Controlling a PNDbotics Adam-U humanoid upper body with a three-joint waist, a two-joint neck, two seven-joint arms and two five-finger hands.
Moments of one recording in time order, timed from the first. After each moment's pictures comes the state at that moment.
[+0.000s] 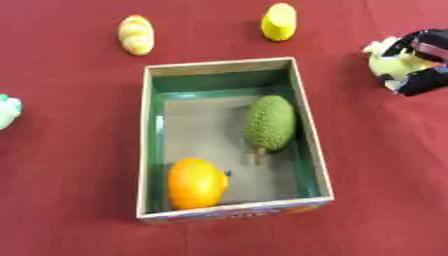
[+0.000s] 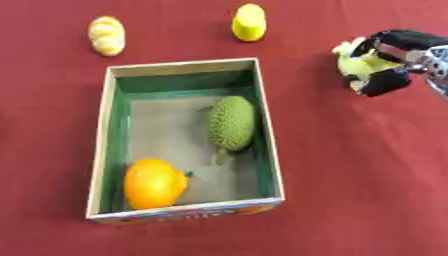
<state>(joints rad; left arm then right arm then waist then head) -0.20 0.44 0.16 -1.98 0.06 -0.15 0.29 -0.51 -1.09 0.25 -1.50 0.49 0.25 0.37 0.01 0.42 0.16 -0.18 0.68</state>
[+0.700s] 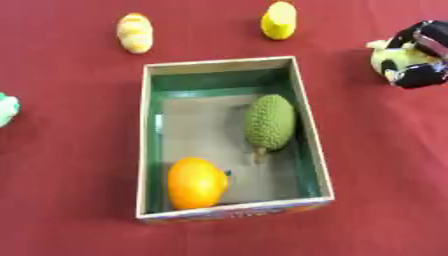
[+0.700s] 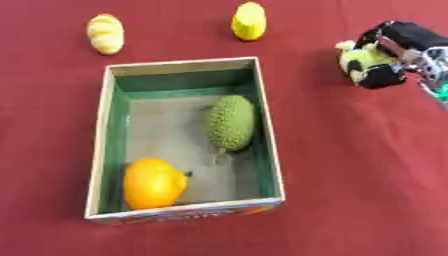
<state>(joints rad) -0.21 0.44 0.16 -1.98 0.06 -0.14 0.29 -0.51 -1.08 0.26 -1.50 0.47 0.26 0.19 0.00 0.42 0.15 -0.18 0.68</state>
